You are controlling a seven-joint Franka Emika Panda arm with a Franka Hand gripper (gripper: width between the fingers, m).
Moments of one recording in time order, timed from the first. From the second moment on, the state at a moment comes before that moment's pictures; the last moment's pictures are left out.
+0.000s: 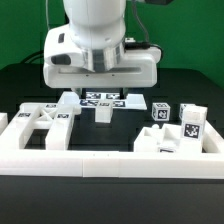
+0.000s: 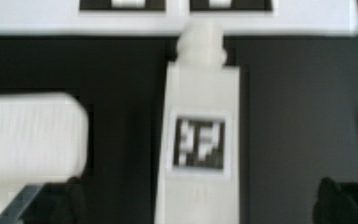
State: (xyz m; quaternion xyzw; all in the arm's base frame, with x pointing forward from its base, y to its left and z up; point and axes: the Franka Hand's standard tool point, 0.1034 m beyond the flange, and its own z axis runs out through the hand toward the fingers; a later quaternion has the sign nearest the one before) arm 0.458 -0.029 0.045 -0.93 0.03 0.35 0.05
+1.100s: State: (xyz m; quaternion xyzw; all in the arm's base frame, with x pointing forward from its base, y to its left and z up) arm 0.458 -0.027 0.018 -0.91 0.05 0.41 0.04
